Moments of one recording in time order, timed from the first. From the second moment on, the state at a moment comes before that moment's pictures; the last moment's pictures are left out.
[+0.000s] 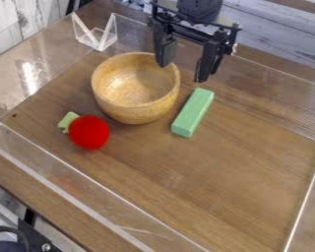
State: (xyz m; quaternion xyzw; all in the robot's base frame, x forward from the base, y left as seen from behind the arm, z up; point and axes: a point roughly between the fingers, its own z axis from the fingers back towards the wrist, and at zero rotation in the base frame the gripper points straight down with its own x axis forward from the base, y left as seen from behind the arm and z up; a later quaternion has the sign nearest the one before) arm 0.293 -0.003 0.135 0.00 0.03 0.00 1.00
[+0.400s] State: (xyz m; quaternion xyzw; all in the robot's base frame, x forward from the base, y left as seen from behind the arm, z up) arm 0.247 0.025 0.109 -0.01 0.07 0.00 1.00
